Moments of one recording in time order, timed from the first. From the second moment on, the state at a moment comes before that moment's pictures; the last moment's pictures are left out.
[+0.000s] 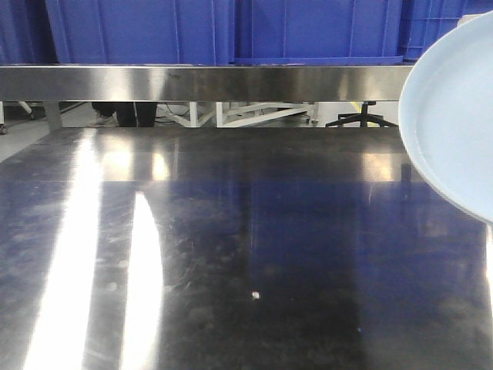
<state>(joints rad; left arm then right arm) -0.33 0.76 -0.52 0.36 0.63 -0.51 -0.07 0.51 -0.41 0.08 0.37 0.04</state>
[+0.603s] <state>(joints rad) -0.33 0.76 -0.52 0.36 0.63 -0.51 -0.07 0.51 -0.41 0.08 0.37 0.04</state>
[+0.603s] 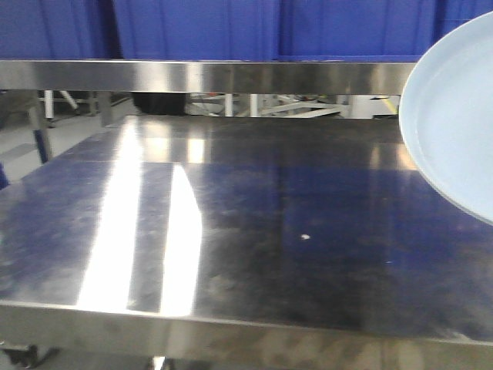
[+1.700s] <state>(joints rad) -0.33 0.76 -0.52 0.36 0.63 -0.51 -0.07 0.51 -0.41 0.08 0.37 0.04</state>
